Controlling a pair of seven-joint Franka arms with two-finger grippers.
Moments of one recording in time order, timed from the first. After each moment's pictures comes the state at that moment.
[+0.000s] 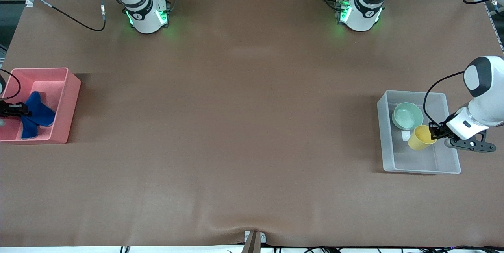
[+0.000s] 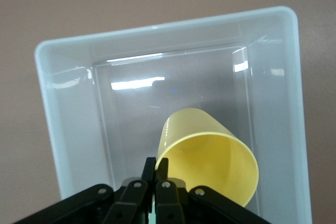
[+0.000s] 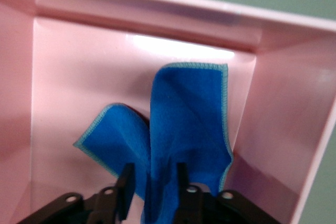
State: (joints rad) left arm 0.81 0.49 -0.69 -1.87 0.39 2.30 0.14; right arm -0.74 0.64 0.08 -1.62 -0.12 2.18 -0.80
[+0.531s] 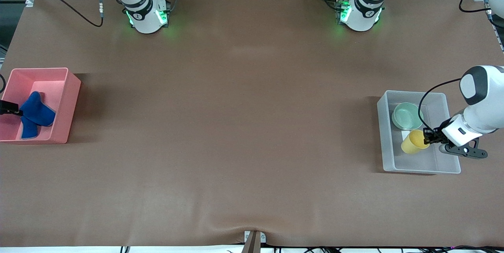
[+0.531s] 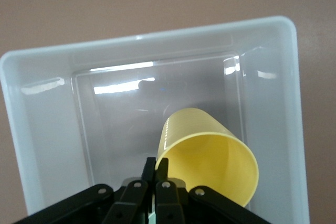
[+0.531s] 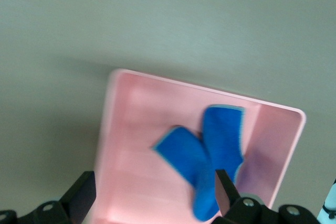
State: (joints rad) left arm 0.79 0.57 -0.69 -1.81 0.39 2.30 0.14; right arm -0.57 0.42 0.11 -1.58 -0.11 1.92 -0.67
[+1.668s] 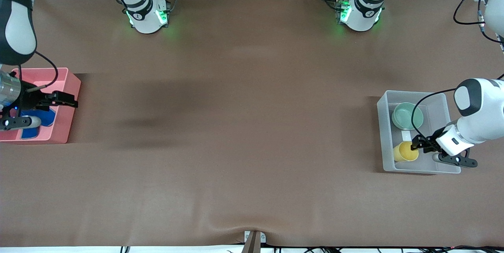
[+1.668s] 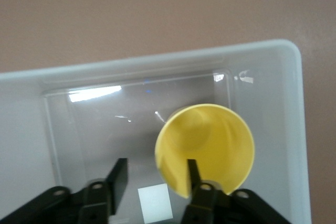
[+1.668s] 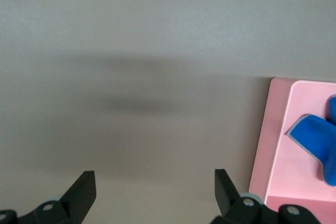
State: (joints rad) left arm 0.76 0.68 -0.68 -1.71 0.39 2.30 0.14; right arm -0.22 0.16 0.11 -1.68 0.00 1.70 -0.21
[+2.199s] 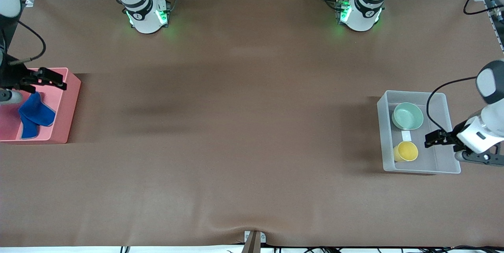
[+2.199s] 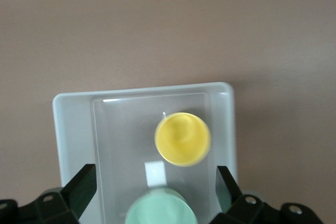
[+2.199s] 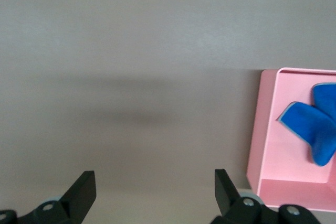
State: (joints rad) left arm 0.75 0.49 -0.81 -1.59 0.38 2.02 0.00; right arm -0.21 0.00 0.10 -1.70 0.04 1.63 -0.18
